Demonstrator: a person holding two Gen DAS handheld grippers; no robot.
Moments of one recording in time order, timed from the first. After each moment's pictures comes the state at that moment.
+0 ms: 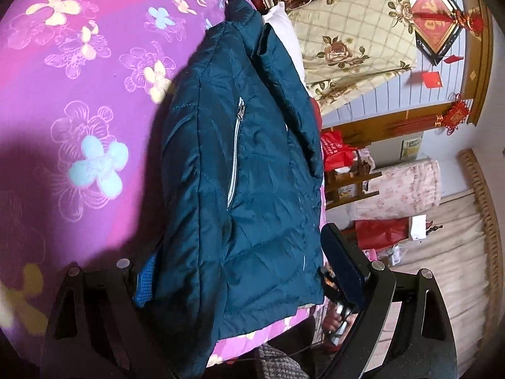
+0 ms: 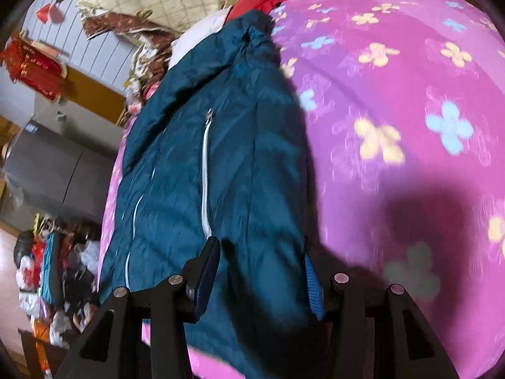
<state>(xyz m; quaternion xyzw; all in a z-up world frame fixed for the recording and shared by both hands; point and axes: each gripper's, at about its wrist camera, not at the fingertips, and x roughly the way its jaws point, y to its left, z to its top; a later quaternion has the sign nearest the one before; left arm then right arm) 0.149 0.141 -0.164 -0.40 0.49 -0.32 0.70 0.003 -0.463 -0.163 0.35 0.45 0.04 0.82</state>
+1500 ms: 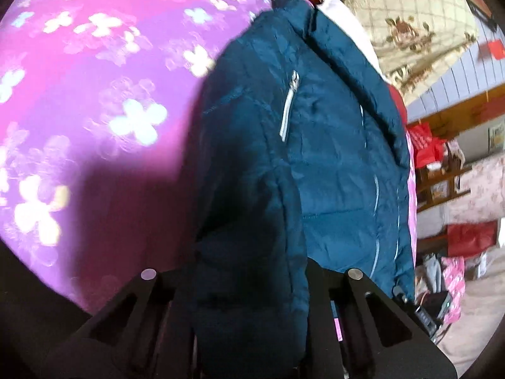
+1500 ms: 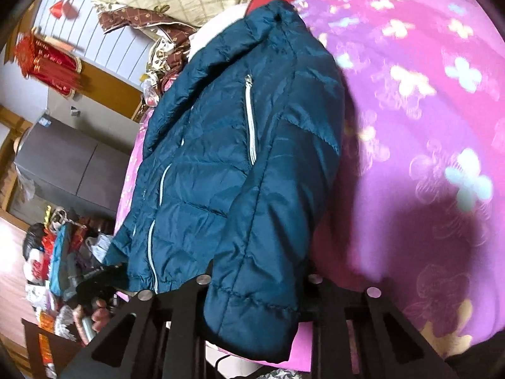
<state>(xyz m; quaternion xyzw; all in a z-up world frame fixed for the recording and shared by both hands) 0.119 0.094 -0.147 -0.27 0.55 -0.13 0.78 -0.021 -0.401 -0.161 0.35 0.43 0.06 0.83</state>
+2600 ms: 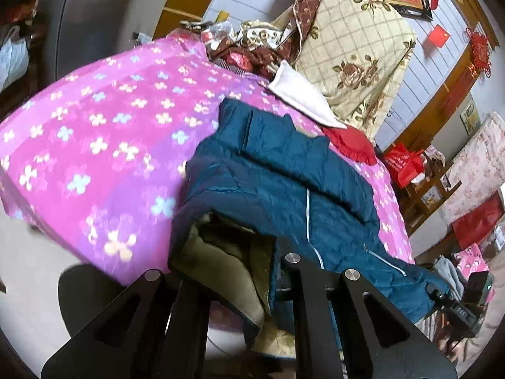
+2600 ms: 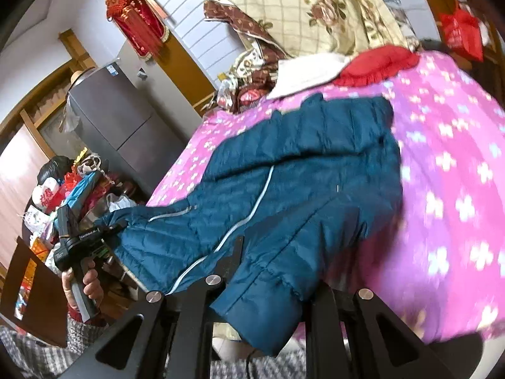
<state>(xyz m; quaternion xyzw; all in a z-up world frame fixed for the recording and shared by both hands) 0.048 0.104 -0.011 -0.20 0.39 -0.13 0.89 -0.064 -0.369 -0.022 0.21 0.35 0.15 0.90</state>
